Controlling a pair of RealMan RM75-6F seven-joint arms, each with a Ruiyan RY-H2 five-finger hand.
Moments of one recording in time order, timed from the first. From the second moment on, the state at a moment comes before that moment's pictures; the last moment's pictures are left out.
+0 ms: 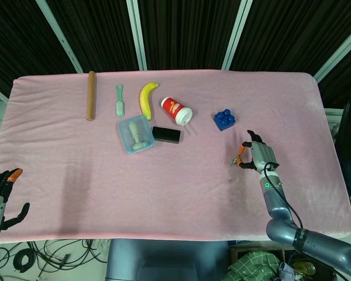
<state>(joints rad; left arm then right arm) -0.05 -1.10 0.01 -1.65 1.55 1.51 -0.13 0.68 -1.47 0.29 -1.44 -0.68 0.94 -0.20</state>
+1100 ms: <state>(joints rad) -0.05 -1.10 0.01 -1.65 1.55 1.50 -0.14 0.60 -1.28 0.19 -1.73 -0.78 1.06 -0.34</state>
